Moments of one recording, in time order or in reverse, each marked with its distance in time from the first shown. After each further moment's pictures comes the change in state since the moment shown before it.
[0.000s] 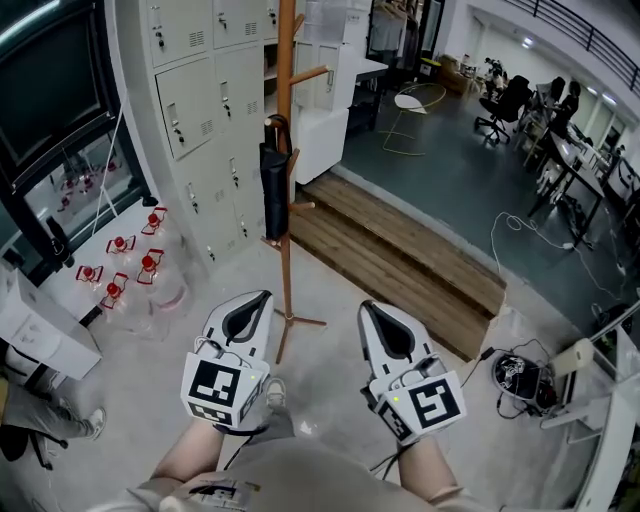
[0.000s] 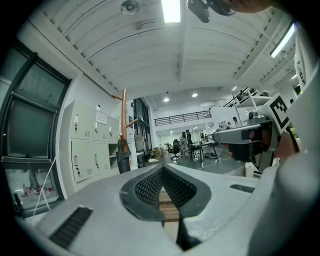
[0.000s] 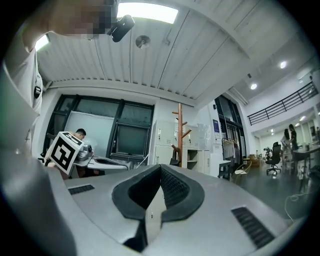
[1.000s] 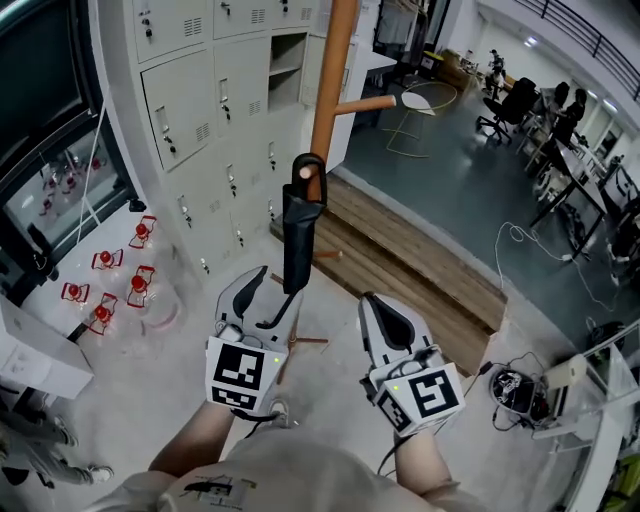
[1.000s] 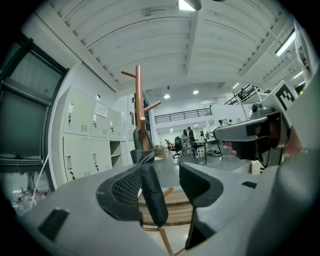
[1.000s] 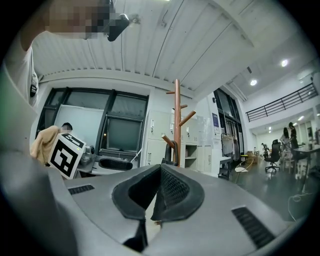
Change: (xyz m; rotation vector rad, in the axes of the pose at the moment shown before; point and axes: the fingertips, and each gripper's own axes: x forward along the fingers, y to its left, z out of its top) left arm 0.162 0.164 -0.018 0.005 0.022 -0.019; right arm 0.221 -0.048 -0.022 0.007 0.063 -0.043
